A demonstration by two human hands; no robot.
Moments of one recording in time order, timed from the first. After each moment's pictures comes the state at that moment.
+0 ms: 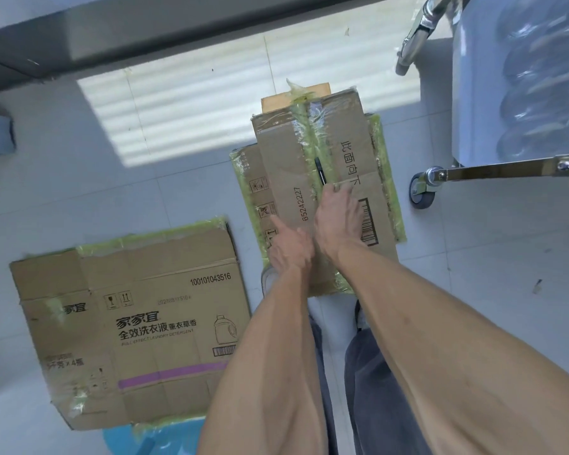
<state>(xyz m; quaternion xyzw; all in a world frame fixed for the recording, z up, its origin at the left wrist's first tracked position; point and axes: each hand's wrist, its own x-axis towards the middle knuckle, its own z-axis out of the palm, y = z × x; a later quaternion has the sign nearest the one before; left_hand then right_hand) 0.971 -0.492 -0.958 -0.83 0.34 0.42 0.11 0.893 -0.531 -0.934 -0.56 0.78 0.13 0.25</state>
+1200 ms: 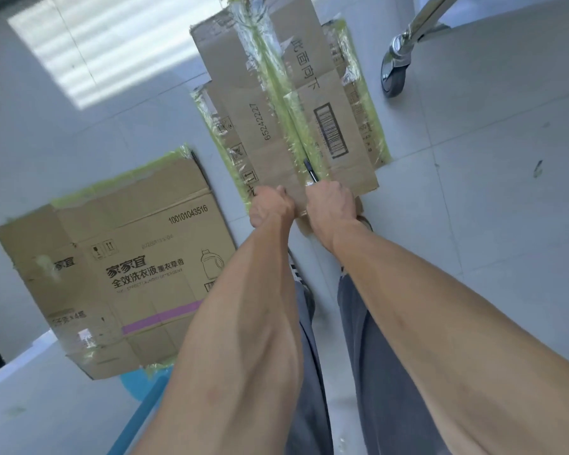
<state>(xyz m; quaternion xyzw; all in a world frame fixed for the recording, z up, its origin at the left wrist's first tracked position) 0.955 -0.356 -0.960 -0.81 0.36 0.41 0.22 0.867 -0.325 -0.933 -0.62 0.70 0.22 0.28</state>
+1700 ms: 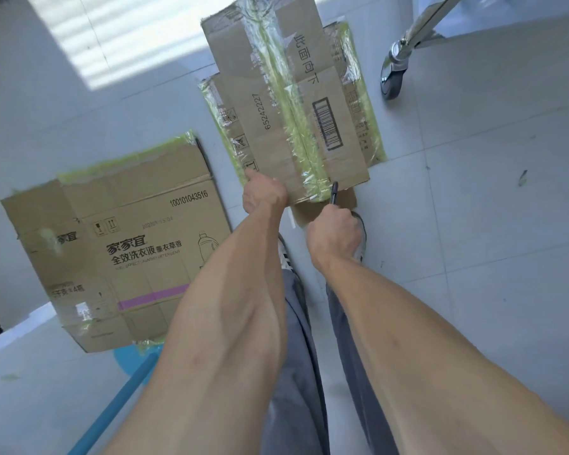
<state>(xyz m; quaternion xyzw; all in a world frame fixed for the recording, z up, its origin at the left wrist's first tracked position) 0.950 -0.354 -0.928 -0.85 0.35 0.38 0.14 0.869 -0.267 -0.888 -0.38 0.85 0.16 0.33</state>
